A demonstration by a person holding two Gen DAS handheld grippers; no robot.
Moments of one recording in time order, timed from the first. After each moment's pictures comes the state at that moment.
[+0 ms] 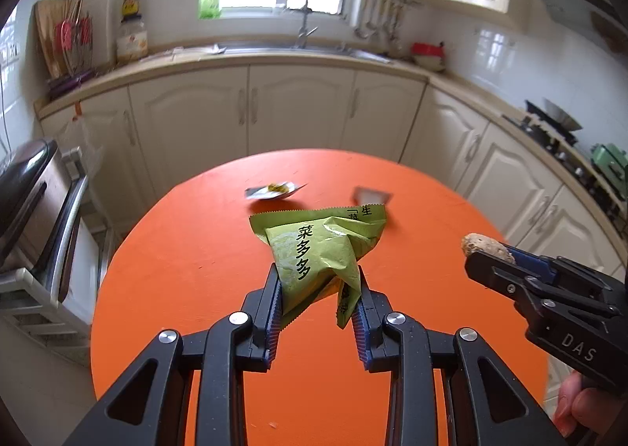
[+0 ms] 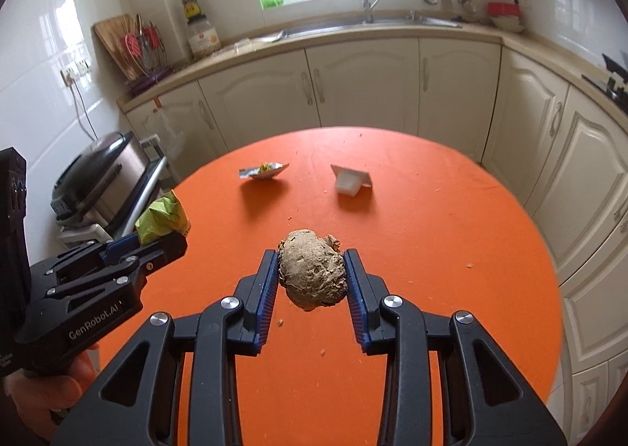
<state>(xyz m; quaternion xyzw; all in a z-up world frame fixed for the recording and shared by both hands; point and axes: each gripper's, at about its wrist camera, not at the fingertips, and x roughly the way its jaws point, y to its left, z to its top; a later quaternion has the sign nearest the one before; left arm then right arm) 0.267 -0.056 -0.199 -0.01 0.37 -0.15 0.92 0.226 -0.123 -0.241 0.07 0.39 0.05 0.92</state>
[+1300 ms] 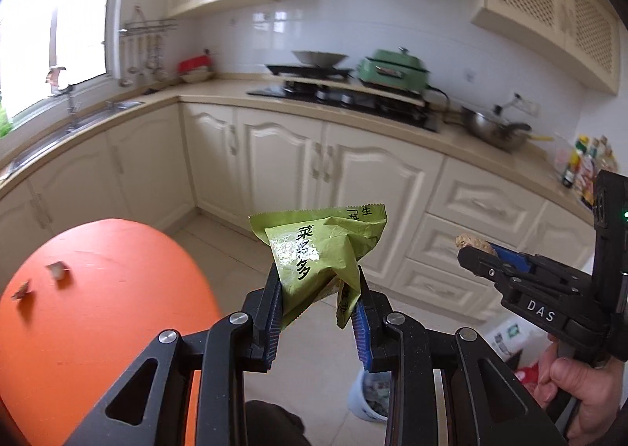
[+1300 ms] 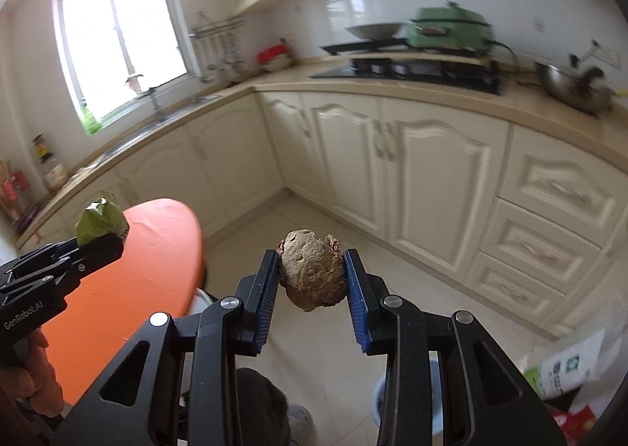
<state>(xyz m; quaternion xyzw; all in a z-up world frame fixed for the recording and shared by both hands) -0.036 -0.216 -0.172 0.12 0.30 -0.45 0.83 -0.119 -0.394 -0.199 0.19 0.29 -0.29 0.89</state>
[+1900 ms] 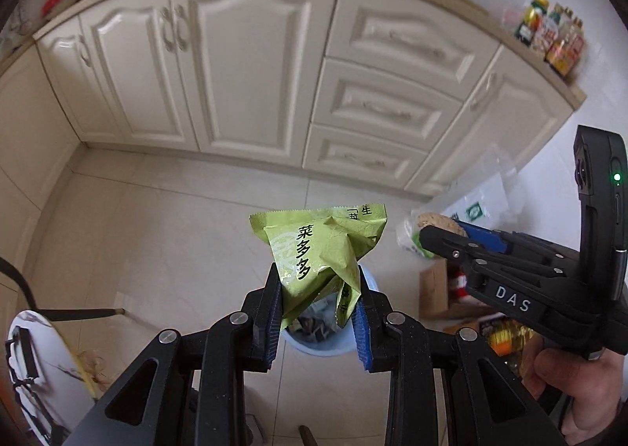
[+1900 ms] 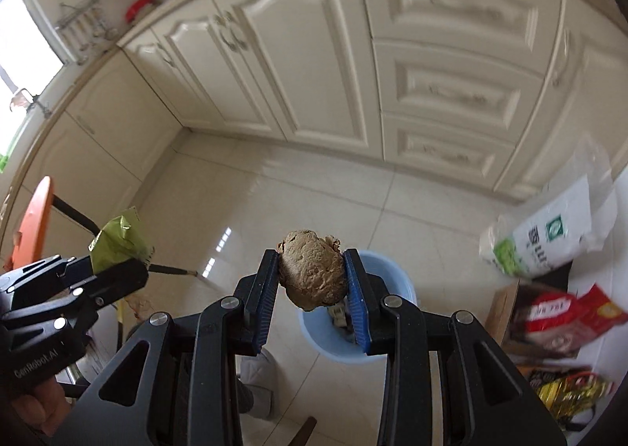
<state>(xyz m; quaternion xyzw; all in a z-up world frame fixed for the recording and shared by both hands) -0.035 -0.426 -0.316 0.26 0.46 -0.54 0.65 -0.234 -0.502 -0.381 0.34 0.40 -0.38 0.76</state>
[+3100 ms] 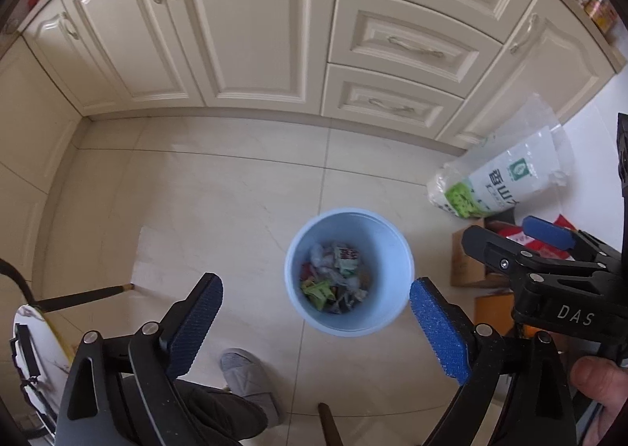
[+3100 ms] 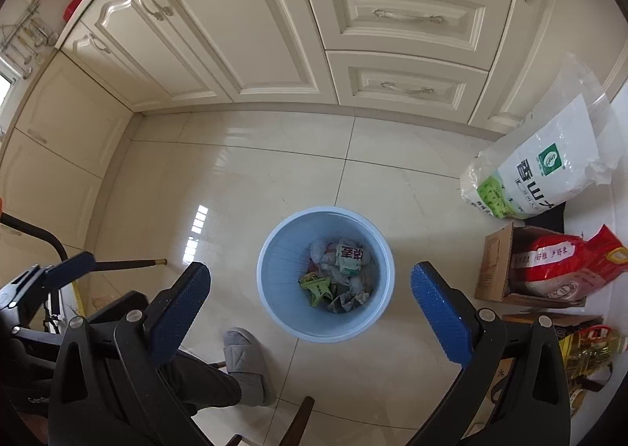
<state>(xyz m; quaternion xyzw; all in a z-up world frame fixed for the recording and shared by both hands) -0.047 -0.552 -0.424 0.33 0.48 -0.48 0.66 -0.256 -0.524 -0.446 0.39 0.43 -0.43 0.69</state>
